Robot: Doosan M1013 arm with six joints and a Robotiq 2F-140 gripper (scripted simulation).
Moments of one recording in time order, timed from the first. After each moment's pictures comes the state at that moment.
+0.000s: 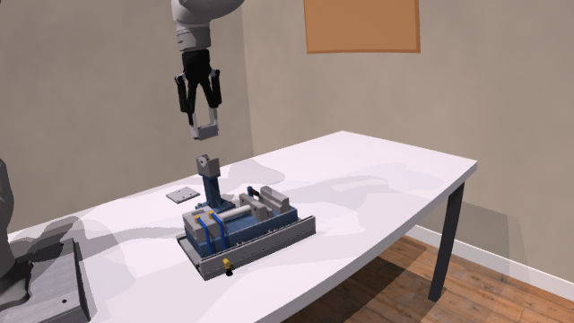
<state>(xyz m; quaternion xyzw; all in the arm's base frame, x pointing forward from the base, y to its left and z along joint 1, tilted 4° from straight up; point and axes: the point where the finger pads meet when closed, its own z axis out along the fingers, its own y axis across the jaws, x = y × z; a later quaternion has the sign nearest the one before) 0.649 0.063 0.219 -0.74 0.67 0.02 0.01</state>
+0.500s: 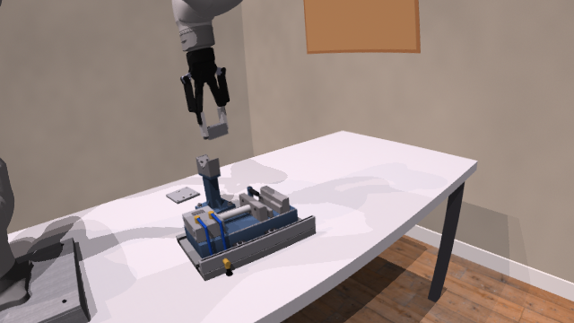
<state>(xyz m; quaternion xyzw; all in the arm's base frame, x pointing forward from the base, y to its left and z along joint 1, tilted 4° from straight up) 0.666 0.040 0.218 -0.74 0.67 -0.01 0.01</state>
